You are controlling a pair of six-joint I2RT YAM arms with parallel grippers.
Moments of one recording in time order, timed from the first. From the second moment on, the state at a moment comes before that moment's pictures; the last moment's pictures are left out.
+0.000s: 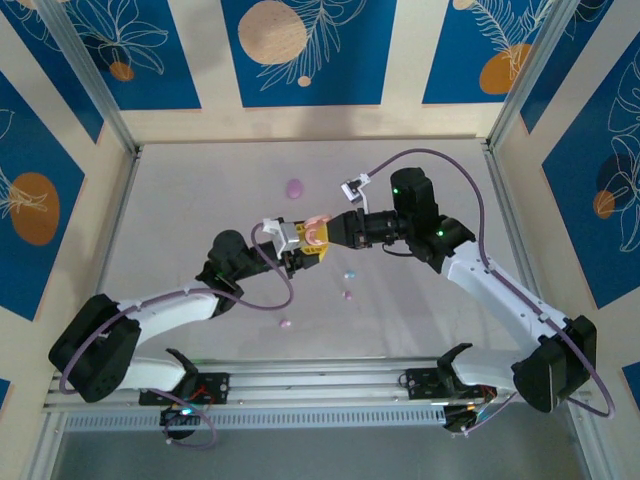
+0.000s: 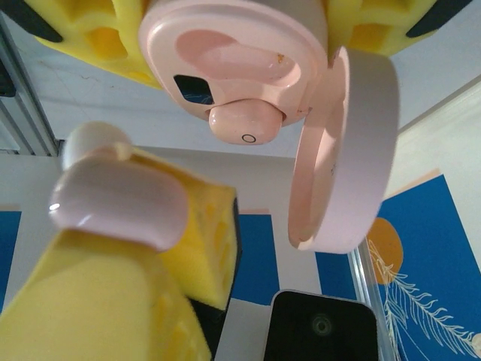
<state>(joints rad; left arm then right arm) -0.69 1.31 0.56 0.88 0.57 0.03 0.55 1.21 1.08 -0.29 -0.93 0.77</state>
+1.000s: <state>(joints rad) -0.70 1.33 0.57 0.88 0.51 0.02 0.66 1.23 1.14 -0.39 -0.55 0.69</state>
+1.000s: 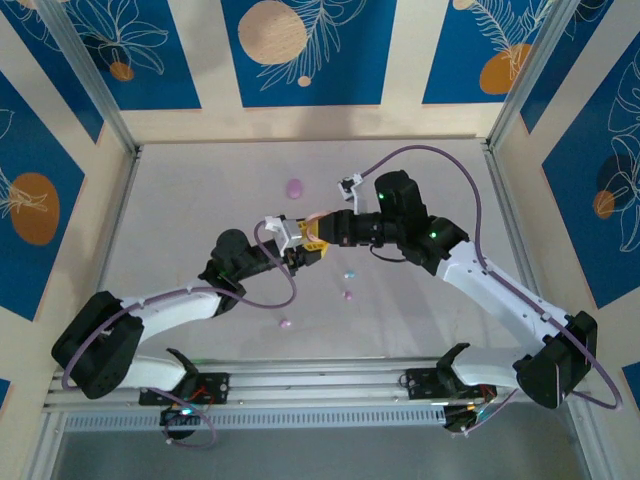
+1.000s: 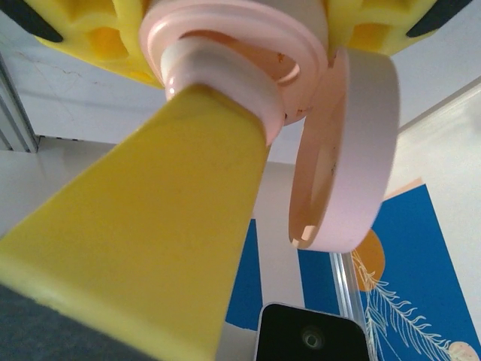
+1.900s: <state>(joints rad) -0.71 1.34 0.57 0.90 0.51 0.00 0.77 1.23 1.23 -0.53 -0.29 0.55</state>
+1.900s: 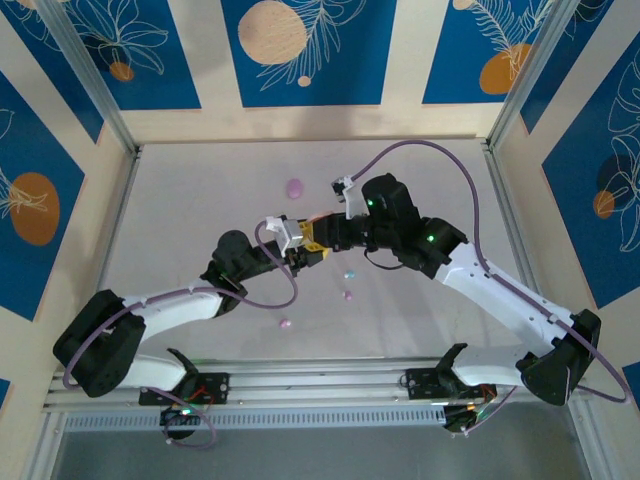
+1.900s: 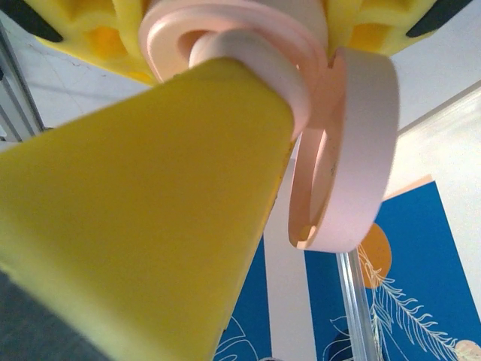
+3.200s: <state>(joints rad) -0.72 1.35 0.57 0.93 0.51 -0.02 0.77 1.21 1.28 -0.59 -0.28 0.53</state>
